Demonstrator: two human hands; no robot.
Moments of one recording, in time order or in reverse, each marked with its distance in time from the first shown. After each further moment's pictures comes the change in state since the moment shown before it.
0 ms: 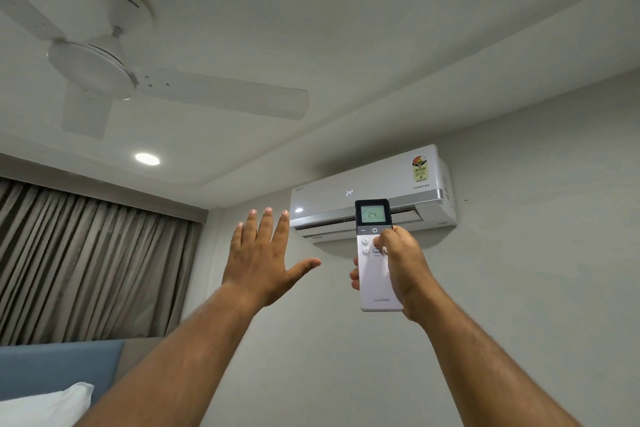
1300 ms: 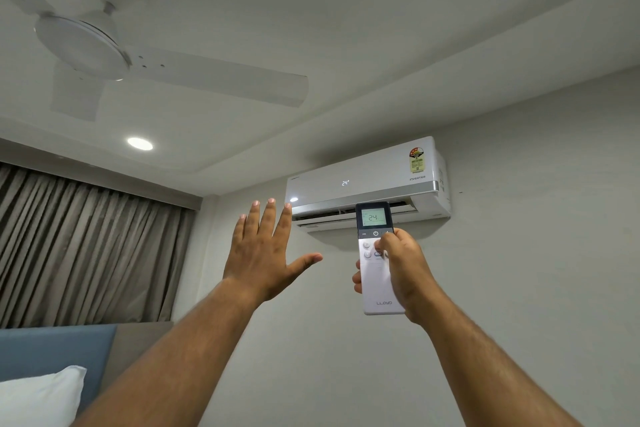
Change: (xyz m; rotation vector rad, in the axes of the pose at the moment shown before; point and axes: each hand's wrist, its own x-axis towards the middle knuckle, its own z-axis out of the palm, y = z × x) left_hand -0.007 0.004 0.015 -0.056 0.052 0.032; right_hand -0.004 0.017 -0.009 -0.059 0.021 0.019
